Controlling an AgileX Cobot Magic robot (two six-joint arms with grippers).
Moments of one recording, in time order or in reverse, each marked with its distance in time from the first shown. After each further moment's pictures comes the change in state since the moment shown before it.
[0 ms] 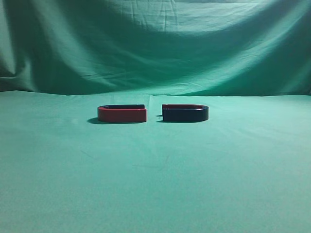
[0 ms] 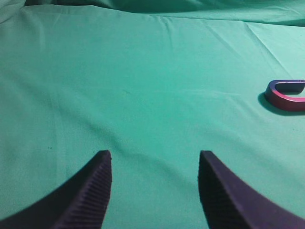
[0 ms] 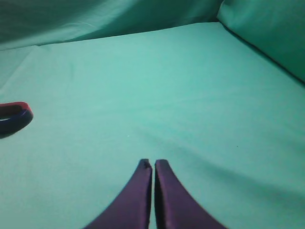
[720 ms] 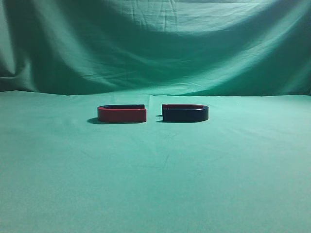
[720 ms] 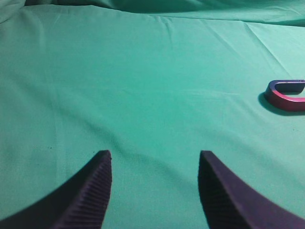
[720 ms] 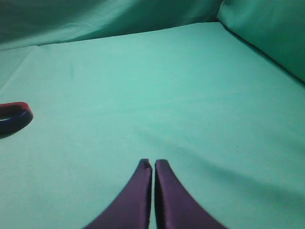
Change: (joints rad) left arm 0.000 0.000 0.000 0.000 0.000 0.000; right arm 0.000 0.000 0.000 0.000 0.000 0.000
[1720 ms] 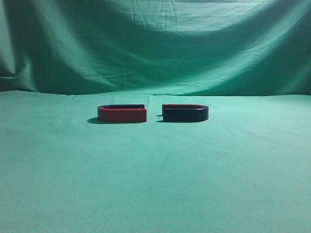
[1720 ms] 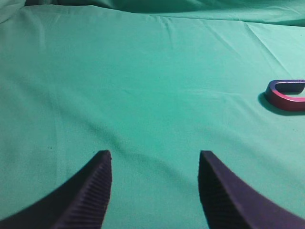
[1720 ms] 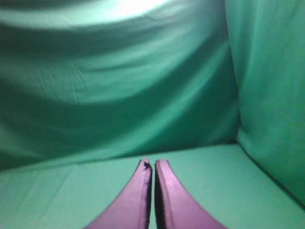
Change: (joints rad) left arm 0.000 0.000 0.000 0.000 0.000 0.000; right arm 0.000 0.194 -0.298 -0.047 -0.301 0.085
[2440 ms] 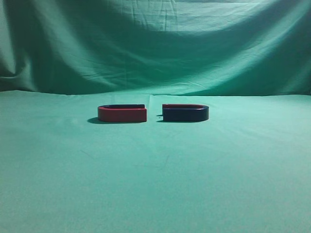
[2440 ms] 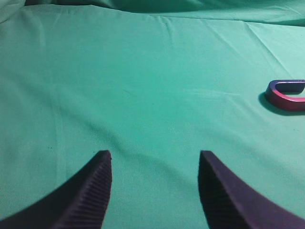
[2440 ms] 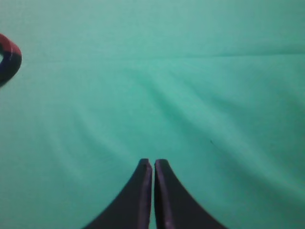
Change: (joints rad) left arm 0.000 0.000 0.000 0.000 0.000 0.000; right arm 0.114 0.924 -0.557 0.071 0.718 -0.096
